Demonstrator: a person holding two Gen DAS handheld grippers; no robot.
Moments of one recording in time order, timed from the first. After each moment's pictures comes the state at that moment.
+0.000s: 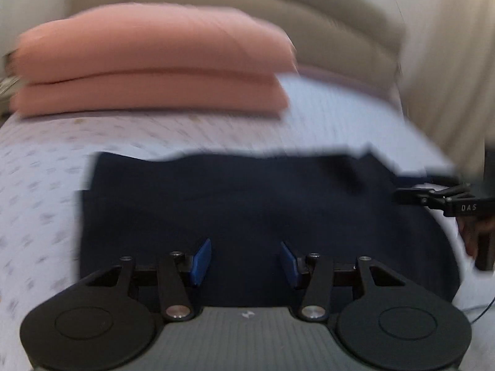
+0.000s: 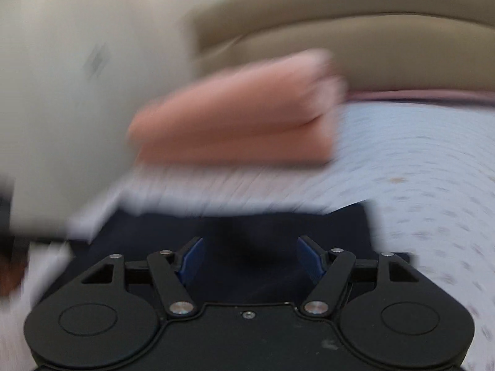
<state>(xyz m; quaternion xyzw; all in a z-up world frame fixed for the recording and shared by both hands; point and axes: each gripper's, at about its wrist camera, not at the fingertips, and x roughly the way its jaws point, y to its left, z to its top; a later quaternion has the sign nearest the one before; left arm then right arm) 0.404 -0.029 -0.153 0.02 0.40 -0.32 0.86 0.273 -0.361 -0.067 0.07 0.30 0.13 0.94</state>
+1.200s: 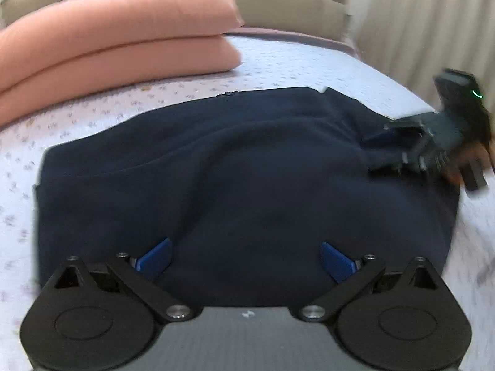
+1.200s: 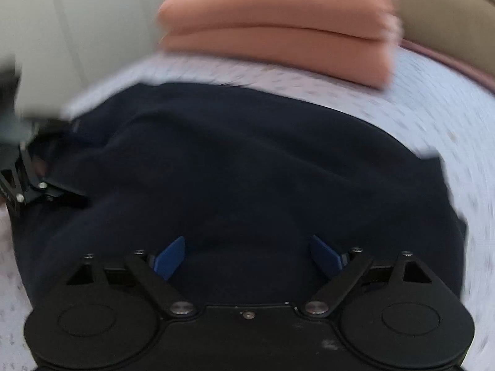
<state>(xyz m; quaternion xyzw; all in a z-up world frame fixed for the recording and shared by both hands) 0.379 -0.012 -0.197 0.13 0.39 -0.40 0.82 0.268 -0.328 -0.134 0.00 0.42 0.16 0.89</state>
